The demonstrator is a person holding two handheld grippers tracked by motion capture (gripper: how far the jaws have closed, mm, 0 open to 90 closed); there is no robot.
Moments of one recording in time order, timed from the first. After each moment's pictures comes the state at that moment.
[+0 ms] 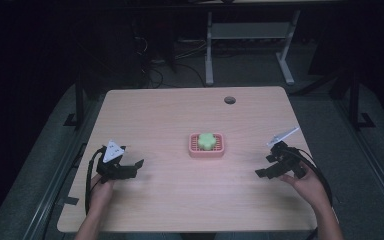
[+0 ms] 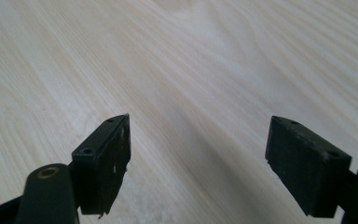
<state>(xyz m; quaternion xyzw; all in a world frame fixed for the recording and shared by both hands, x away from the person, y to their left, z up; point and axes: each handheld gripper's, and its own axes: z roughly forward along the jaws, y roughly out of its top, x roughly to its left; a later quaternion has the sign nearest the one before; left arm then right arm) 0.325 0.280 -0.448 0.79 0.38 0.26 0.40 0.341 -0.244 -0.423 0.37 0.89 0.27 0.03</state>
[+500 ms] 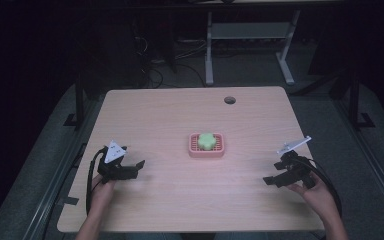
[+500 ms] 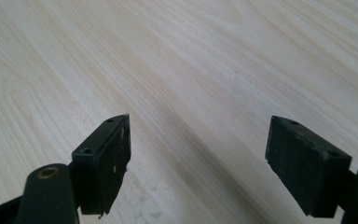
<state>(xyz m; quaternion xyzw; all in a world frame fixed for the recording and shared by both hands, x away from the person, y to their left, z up) 0.324 0.277 -0.449 0.80 0.38 0.26 0.39 0.318 -0.268 -0.435 0.39 0.88 0.28 0.03</state>
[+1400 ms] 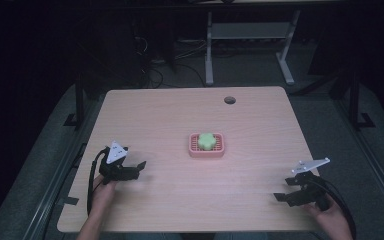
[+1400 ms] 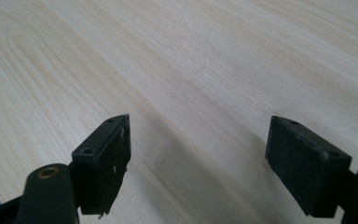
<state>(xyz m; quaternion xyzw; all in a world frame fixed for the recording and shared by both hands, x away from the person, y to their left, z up) 0.324 0.272 -0.451 0.80 0.37 0.26 0.39 0.266 -0.295 -0.455 0.41 0.86 0.31 0.05</state>
